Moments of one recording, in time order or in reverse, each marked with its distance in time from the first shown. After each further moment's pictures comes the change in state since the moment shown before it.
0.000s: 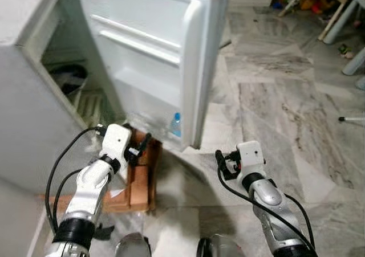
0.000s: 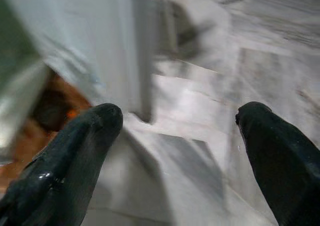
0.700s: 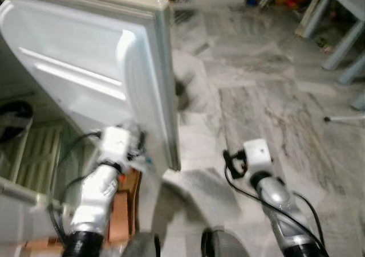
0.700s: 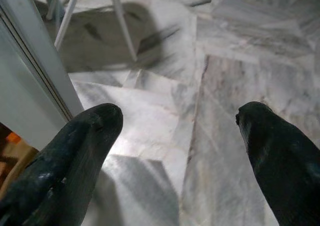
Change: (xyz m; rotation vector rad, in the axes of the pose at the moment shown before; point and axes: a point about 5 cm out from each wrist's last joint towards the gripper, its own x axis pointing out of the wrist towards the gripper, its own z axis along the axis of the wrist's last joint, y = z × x) left arm 0.011 -0.014 0.017 0.020 -0.009 0.102; right arm 0.005 -0.008 0.005 -0.031 -0.002 -0.011
